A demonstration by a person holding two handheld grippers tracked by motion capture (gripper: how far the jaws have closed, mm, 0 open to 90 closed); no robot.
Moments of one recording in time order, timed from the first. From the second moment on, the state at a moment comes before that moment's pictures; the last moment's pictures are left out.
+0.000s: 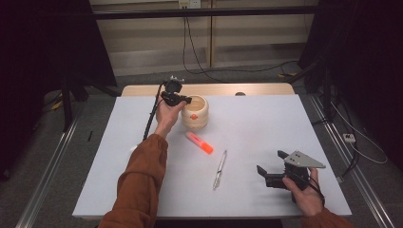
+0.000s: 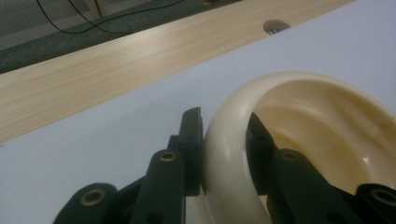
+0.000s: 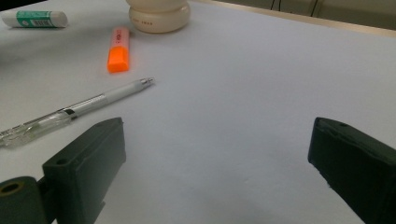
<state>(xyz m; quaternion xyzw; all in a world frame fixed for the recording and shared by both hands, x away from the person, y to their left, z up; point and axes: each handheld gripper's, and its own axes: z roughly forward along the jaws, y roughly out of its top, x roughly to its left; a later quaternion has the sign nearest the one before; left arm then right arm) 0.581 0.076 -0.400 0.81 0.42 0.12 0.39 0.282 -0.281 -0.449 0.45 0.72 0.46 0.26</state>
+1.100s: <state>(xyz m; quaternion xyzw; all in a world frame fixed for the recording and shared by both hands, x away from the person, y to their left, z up) 0.532 0.086 -0.338 0.80 0.37 0.12 0.45 0.281 -0.280 -0.449 0.45 0.72 0.46 0.26</state>
